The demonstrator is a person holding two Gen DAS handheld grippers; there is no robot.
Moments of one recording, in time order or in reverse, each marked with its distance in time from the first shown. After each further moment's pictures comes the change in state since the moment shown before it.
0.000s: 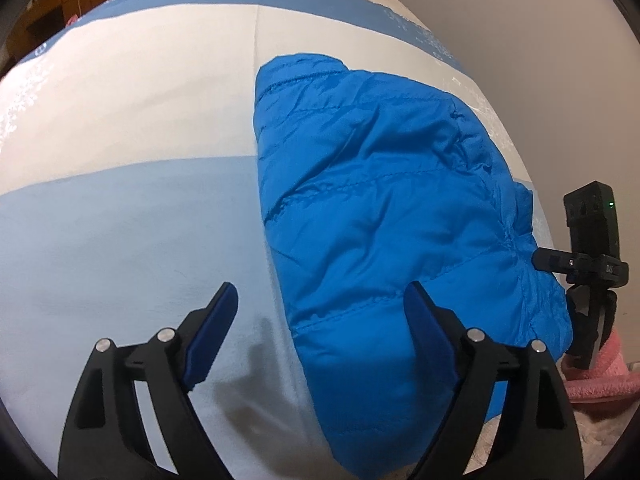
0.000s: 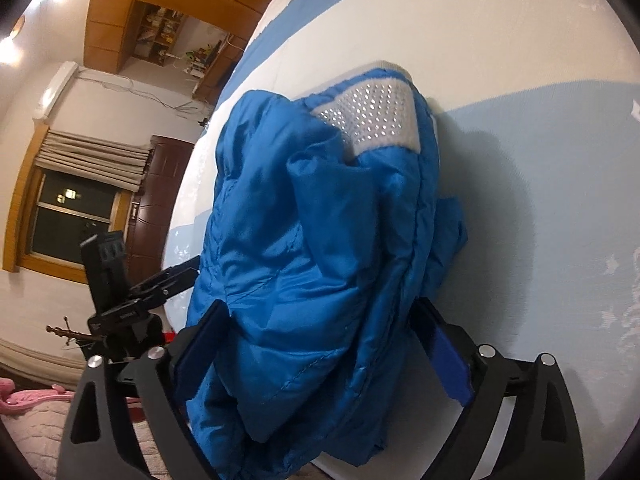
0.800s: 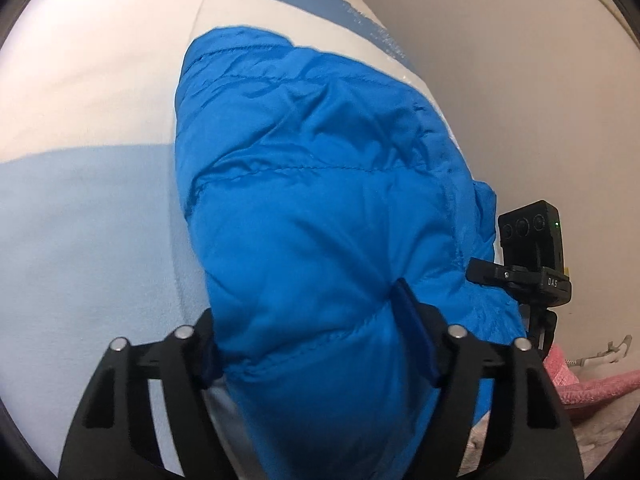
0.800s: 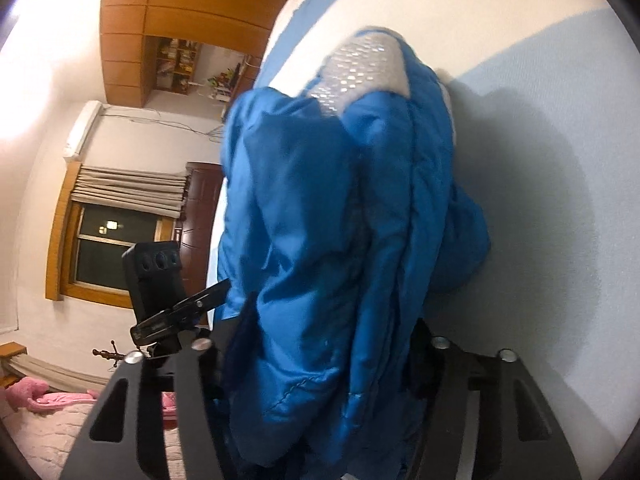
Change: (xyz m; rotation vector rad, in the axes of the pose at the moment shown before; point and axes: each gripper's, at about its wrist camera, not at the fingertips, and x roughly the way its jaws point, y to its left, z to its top) left arm 0.034 -0.009 0.003 -0.014 0.008 -0.253; right arm 0.028 -0.021 -0.004 0.082 -0.052 0.190
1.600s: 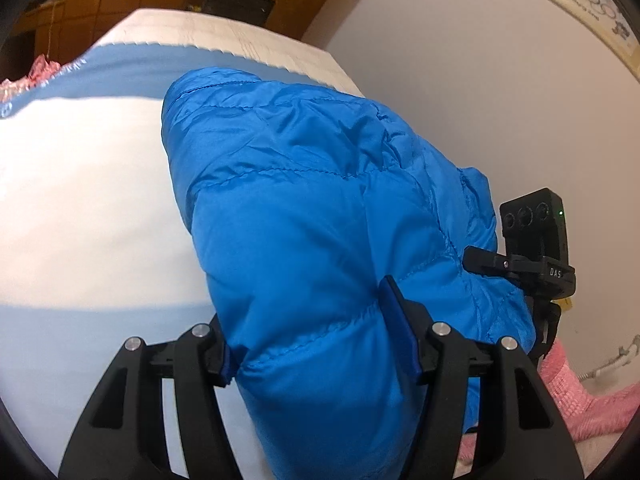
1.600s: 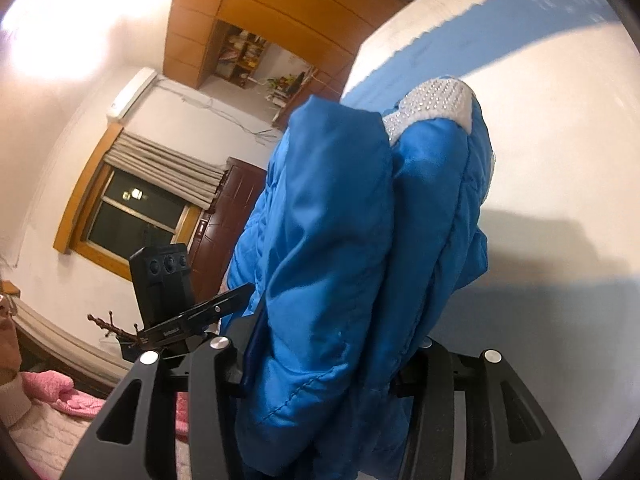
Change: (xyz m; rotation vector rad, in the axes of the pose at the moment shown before) left arm -0.114 0.011 0.042 0.091 -0.231 0.038; right arm 0.003 0.108 0.078 -0.273 -0.059 0.052
